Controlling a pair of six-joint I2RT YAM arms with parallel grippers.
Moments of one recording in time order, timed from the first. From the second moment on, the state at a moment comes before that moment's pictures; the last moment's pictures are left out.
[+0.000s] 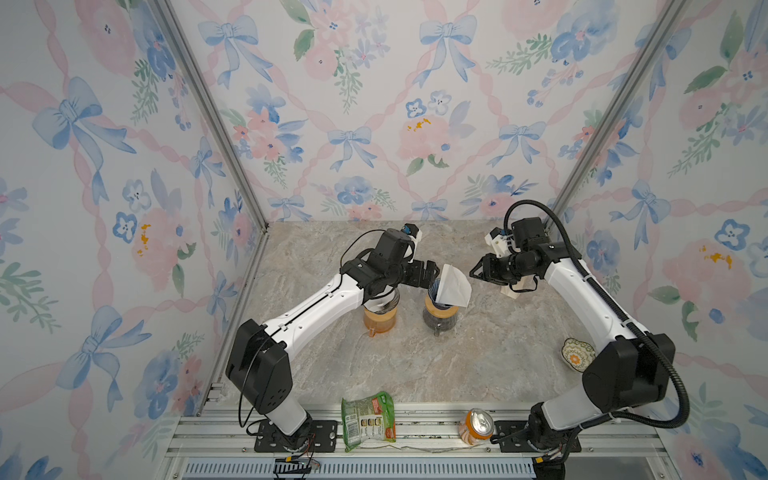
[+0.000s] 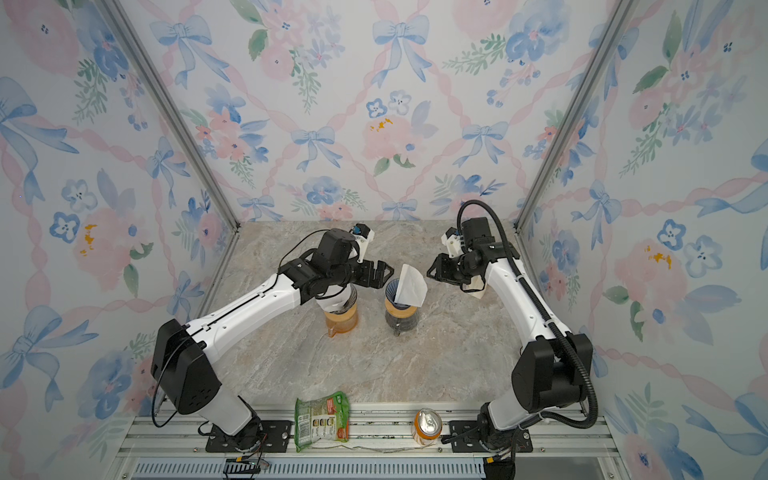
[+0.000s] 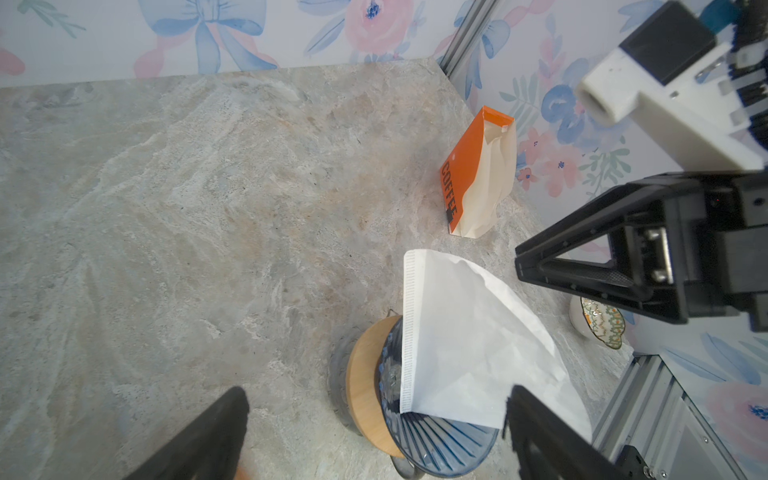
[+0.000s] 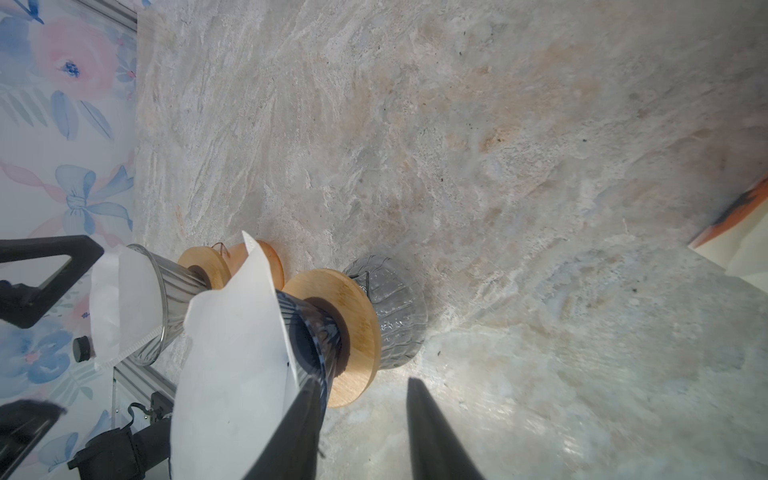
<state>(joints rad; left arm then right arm) -0.69 1.62 1.42 -0.42 0.11 -0.37 0.15 1.54 1.41 -0.91 -0.46 0.25</state>
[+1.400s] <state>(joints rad) -0.70 1.63 1.44 -0.42 0.12 -0.36 0.38 1.55 1.43 -0.94 -0.36 0.26</state>
